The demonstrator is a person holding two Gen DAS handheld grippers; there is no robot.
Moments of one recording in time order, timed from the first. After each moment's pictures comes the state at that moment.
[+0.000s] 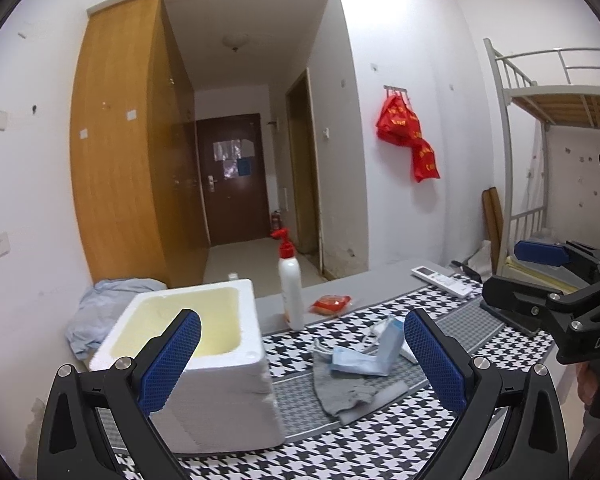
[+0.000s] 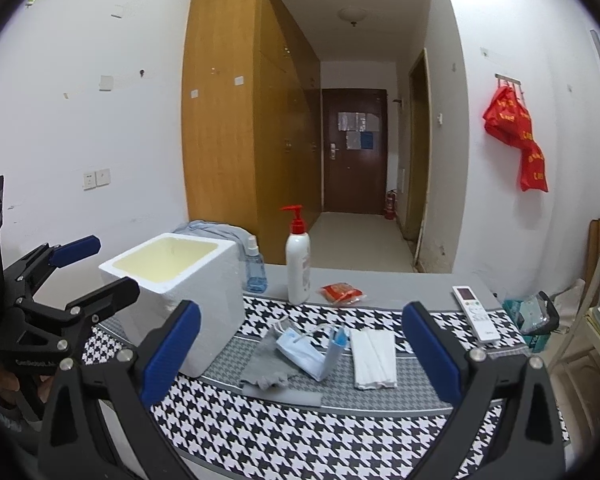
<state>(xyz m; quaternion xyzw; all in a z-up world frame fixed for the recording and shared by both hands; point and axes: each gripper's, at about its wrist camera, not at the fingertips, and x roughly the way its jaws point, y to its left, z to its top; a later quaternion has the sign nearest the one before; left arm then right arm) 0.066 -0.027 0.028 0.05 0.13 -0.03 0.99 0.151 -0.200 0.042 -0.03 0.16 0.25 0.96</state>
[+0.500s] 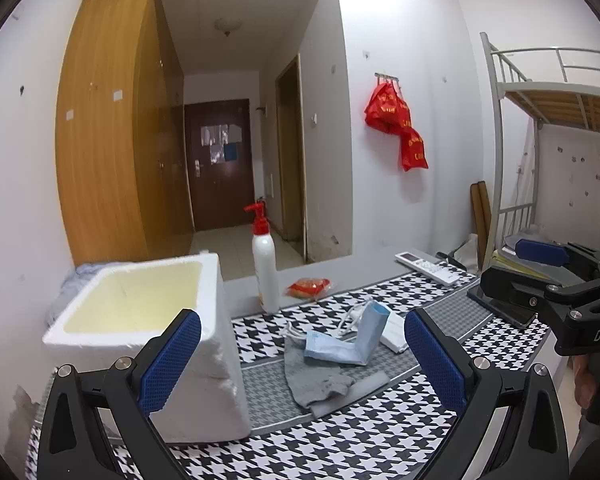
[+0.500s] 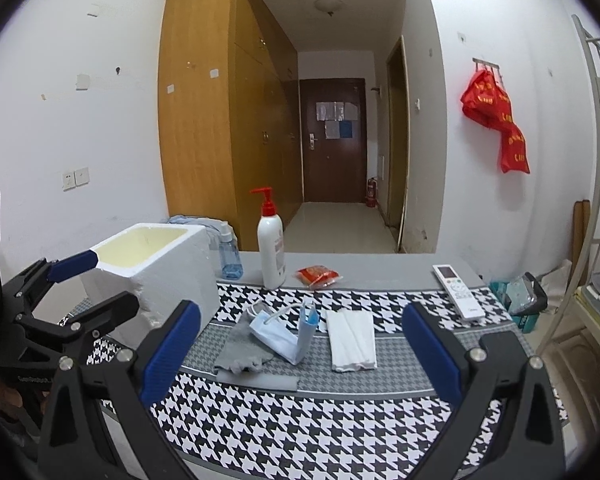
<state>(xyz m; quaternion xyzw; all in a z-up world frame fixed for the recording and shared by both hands) 0.086 -0.041 0.000 0.03 0.16 -0.05 0.99 0.161 -0.214 0.022 -0.02 0.18 0.21 0.96</state>
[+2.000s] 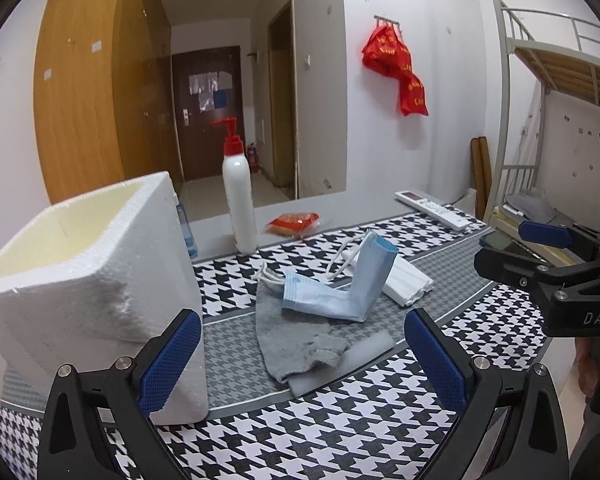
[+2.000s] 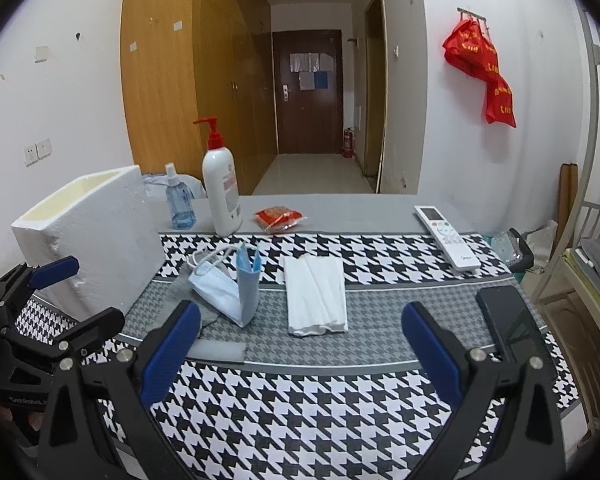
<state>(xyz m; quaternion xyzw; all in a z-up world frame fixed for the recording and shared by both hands) 0.148 -0.056 -0.060 0.03 0.26 -0.06 0.96 0.224 -0.223 -0.033 -0.03 0.28 0.17 0.95</state>
